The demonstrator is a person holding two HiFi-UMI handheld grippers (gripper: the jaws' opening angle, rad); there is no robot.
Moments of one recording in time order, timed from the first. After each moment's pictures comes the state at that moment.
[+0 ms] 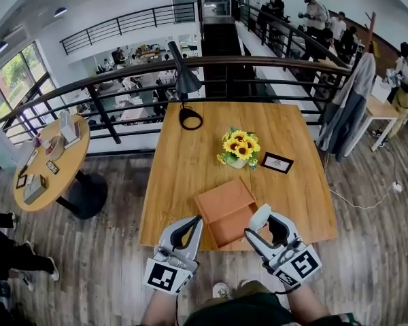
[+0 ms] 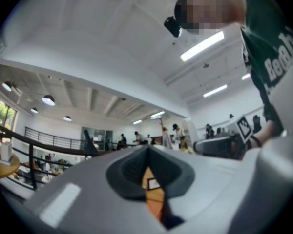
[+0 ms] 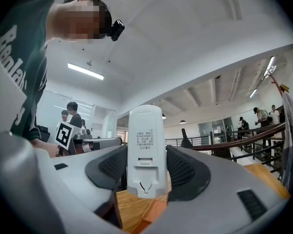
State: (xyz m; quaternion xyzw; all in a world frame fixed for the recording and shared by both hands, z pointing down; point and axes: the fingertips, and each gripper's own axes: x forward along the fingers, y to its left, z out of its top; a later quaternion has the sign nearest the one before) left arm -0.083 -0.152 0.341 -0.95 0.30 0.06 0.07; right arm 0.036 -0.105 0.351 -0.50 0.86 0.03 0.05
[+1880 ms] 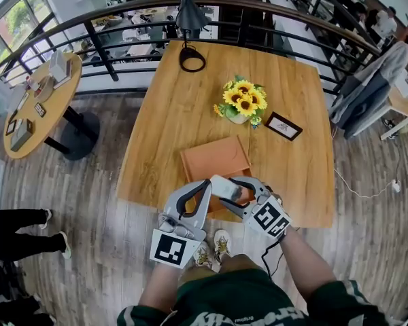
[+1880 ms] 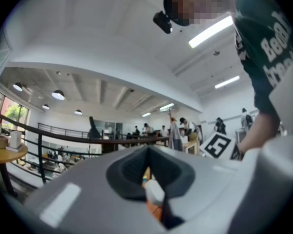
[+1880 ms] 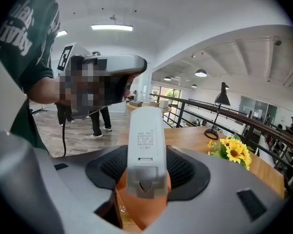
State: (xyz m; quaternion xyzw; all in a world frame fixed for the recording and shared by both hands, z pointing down) left arm -0.008 -0.182 0.409 -0.93 0.36 0.03 0.02; right arm 0.032 -0.178 0.547 -0.29 0.92 0.00 -0.26
